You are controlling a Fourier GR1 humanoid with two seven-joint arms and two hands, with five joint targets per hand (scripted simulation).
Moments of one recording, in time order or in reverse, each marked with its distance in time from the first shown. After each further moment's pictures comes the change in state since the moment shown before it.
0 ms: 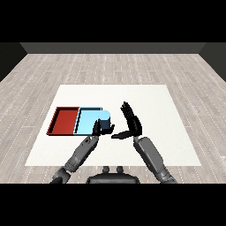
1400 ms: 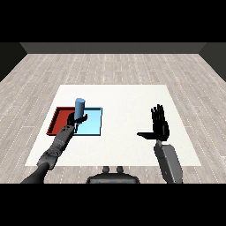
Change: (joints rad) left arm -0.270 0.269 0.284 0.598 -0.080 -0.080 0.243; right arm 0.226 -0.116 -0.299 -0.128 -0.096 0.082 -0.044
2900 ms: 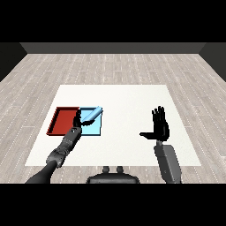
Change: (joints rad) left arm -0.050 -0.116 0.071 0.132 -0.036 0.253 -0.101; right arm 0.004 0.029 -0.060 0.085 -0.044 0.091 -0.048
